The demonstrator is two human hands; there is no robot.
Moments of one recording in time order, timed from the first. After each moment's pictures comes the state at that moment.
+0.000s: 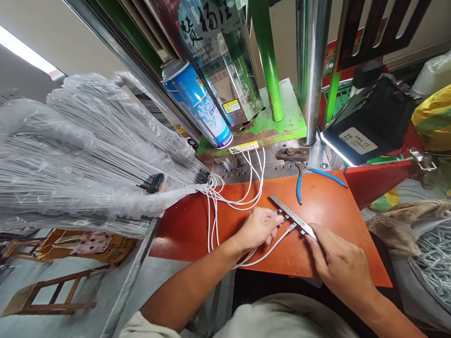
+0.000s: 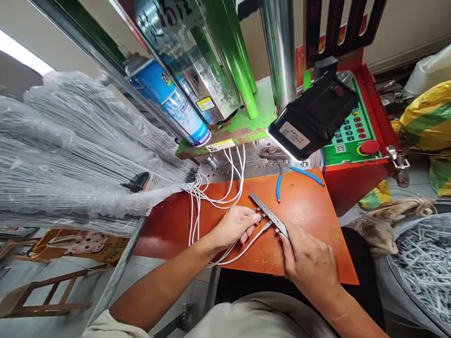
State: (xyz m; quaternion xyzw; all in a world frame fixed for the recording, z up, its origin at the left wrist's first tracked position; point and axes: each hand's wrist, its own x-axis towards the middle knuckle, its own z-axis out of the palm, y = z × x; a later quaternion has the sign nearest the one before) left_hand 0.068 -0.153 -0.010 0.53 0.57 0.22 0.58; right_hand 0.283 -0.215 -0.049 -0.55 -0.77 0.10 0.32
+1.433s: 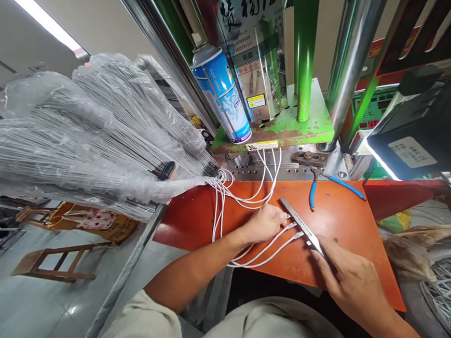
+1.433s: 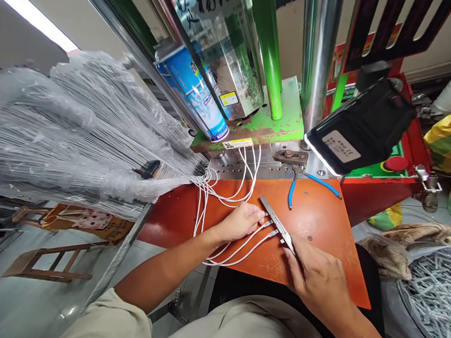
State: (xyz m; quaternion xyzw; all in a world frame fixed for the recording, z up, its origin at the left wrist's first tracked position) left_hand 0.059 -0.137 -0.011 0.64 0.59 0.18 0.46; right_hand 0.295 -0.211 -0.049 -0.47 -0.82 0.15 0.31
